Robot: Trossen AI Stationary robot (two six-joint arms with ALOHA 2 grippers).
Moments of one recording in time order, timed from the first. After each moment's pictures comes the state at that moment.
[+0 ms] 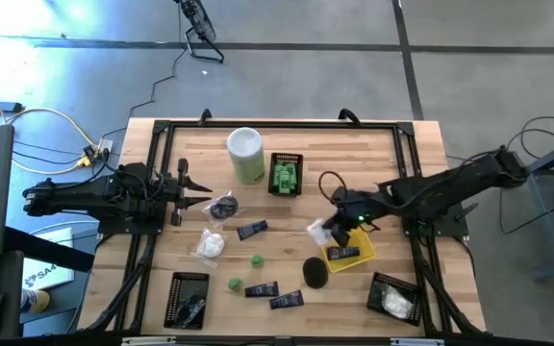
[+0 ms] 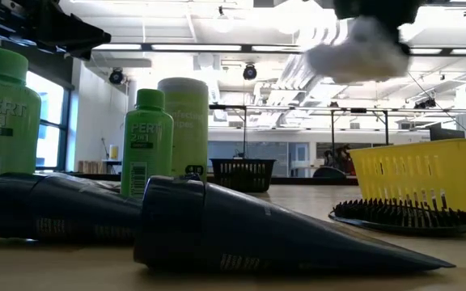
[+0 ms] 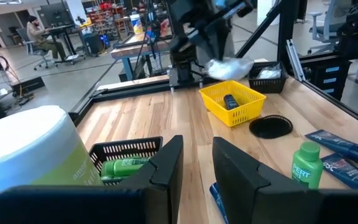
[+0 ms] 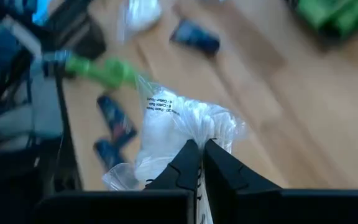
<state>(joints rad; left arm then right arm) 0.06 0.25 0.33 -0.15 0.06 0.17 0.25 1.20 0.90 -0.46 0.05 0.86</state>
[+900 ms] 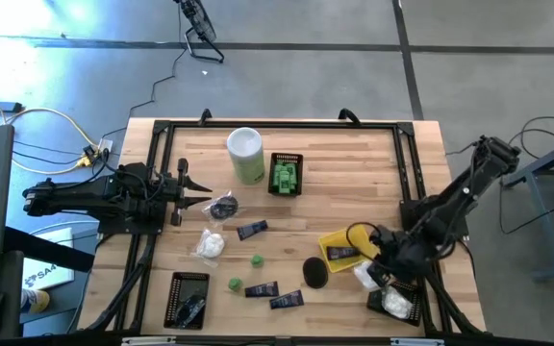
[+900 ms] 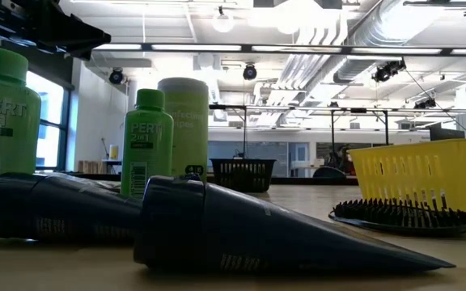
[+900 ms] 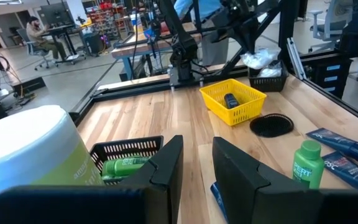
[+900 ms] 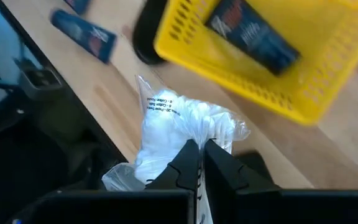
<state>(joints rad) 0.06 0.25 0.33 -0.15 0.06 0.18 0.81 1.17 0.90 -0.82 0.15 1.63</state>
